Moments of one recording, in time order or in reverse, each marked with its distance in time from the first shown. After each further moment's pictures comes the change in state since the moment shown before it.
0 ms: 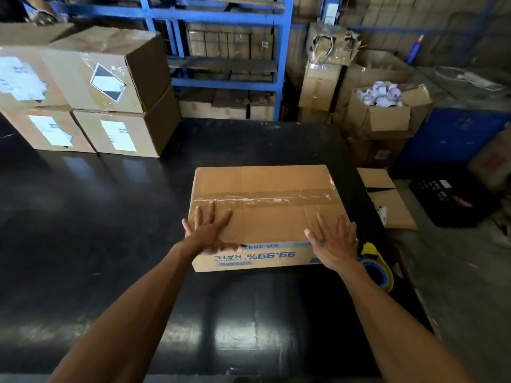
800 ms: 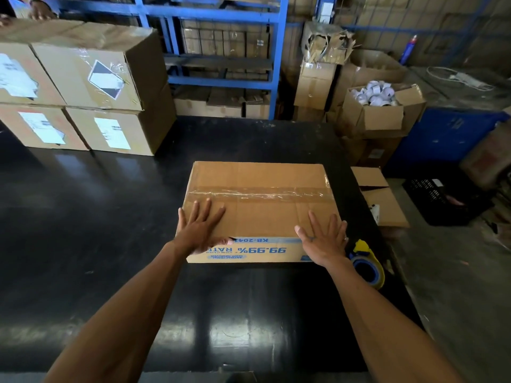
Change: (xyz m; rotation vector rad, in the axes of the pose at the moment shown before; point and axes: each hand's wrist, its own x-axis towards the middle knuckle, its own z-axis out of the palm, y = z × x) left_hand 0.007 -0.014 0.007 0.183 0.186 0.108; right_hand -0.003 -0.008 0.000 0.104 -0.084 0.036
